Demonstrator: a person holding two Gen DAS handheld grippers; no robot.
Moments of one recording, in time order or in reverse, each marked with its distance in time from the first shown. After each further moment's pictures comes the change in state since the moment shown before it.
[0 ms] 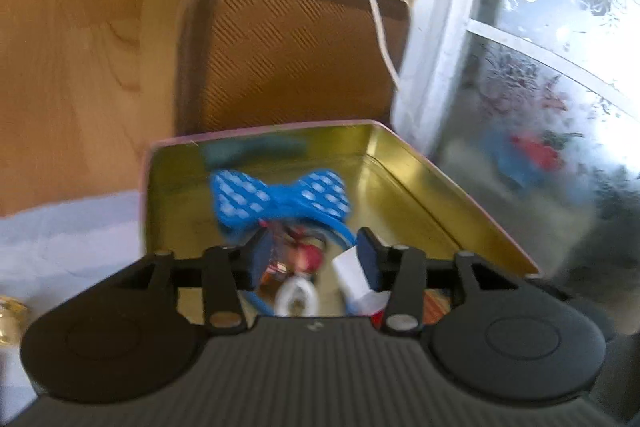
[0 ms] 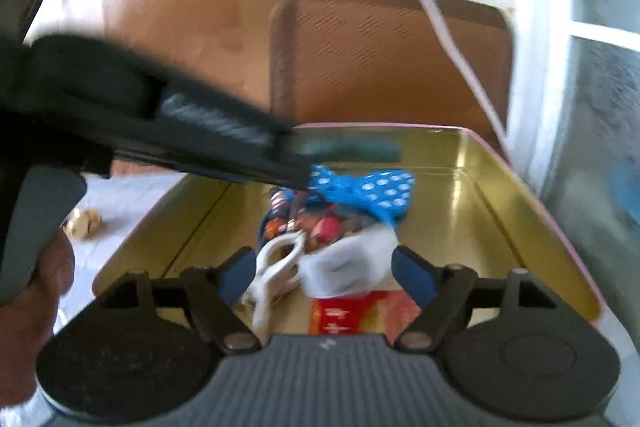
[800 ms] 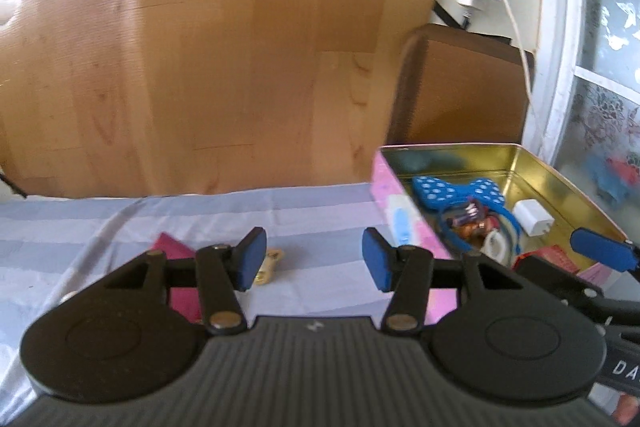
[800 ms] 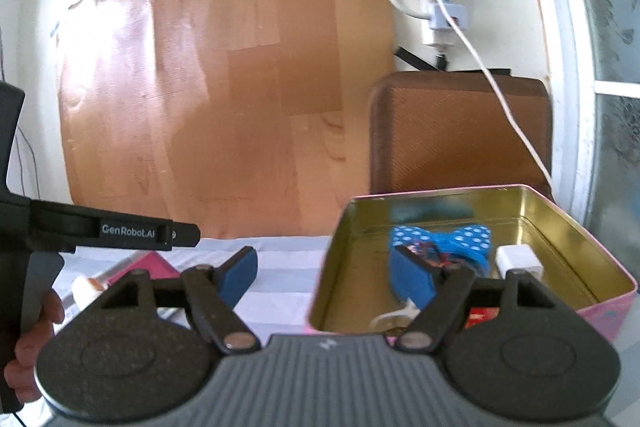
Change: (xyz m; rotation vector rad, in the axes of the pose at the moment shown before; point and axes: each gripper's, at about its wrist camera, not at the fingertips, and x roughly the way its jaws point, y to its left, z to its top) left arm -0.136 0.119 -0.057 -0.076 -0.099 0.317; right arm -0.065 0.113 0.010 0.013 -0.185 0.118
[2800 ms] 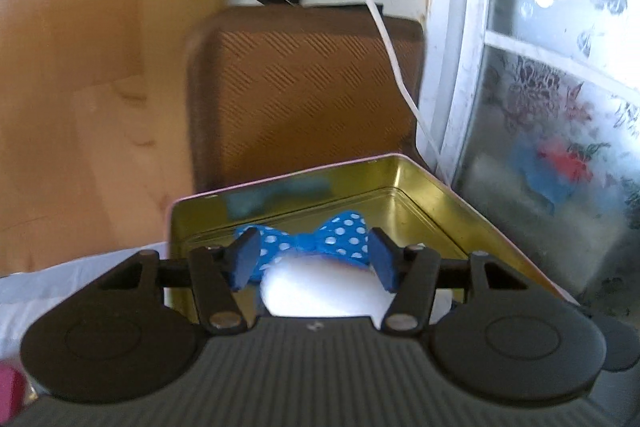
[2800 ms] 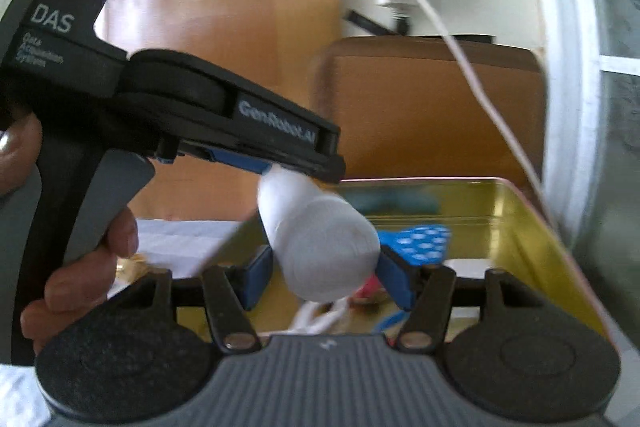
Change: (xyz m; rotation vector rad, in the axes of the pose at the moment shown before) left arm 0.146 -0.155 0.056 0.159 0.056 -0.272; right arm 0.056 -0.126 0.013 -0.030 0.077 0.025
